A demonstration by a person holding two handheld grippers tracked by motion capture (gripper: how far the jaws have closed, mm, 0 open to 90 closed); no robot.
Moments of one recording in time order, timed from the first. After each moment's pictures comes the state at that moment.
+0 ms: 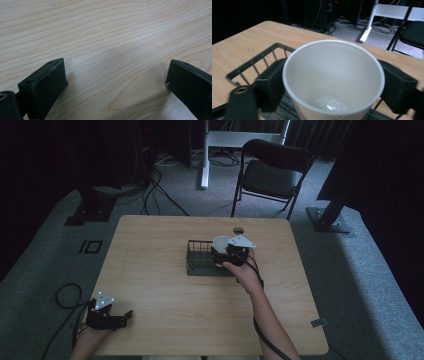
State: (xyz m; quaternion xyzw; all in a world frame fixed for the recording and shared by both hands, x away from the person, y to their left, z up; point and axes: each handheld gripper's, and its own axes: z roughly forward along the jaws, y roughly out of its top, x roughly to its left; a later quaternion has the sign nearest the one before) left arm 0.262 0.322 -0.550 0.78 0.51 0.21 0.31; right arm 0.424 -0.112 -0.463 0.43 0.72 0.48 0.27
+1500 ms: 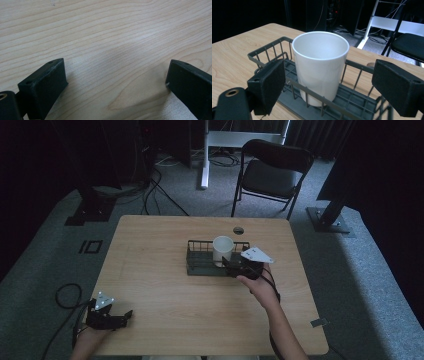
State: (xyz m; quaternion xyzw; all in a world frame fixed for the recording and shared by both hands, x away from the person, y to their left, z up) left arm 0.263 0.322 -0.550 0.78 0.51 0.21 0.31; right arm 0.374 -0.151 -0.455 0.40 0.71 0.50 0.30
